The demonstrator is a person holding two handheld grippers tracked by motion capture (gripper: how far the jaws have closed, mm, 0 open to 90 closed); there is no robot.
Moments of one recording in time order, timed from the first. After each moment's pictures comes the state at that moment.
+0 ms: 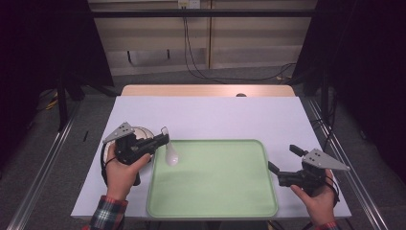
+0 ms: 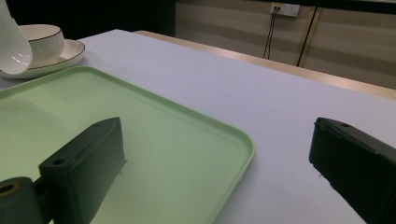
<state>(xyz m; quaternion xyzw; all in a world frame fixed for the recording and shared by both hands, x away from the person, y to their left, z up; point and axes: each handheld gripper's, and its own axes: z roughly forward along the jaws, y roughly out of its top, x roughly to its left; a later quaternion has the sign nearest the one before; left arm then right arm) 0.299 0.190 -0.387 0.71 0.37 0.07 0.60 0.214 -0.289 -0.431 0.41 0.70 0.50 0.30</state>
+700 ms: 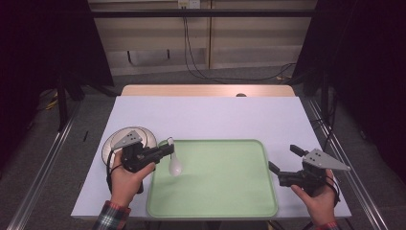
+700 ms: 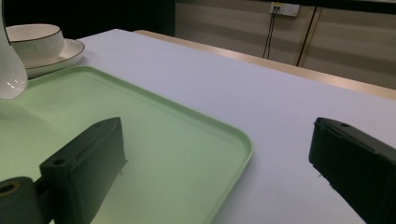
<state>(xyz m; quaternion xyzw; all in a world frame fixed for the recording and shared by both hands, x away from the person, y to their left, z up) 0.289 0.182 -0.406 0.73 0.36 0.04 0.58 0.213 -0.290 -0.431 0.41 0.70 0.50 0.30</state>
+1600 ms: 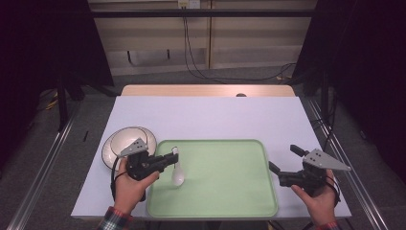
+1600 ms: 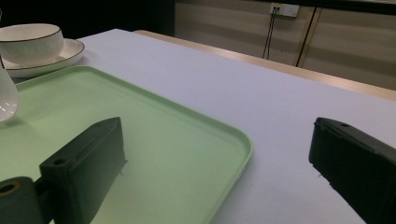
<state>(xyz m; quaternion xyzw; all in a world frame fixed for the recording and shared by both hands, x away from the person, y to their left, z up) 0.276 0.173 -0.420 0.75 0.35 0.03 0.56 0.212 -0.291 -0.430 0.41 0.70 0.50 0.30</state>
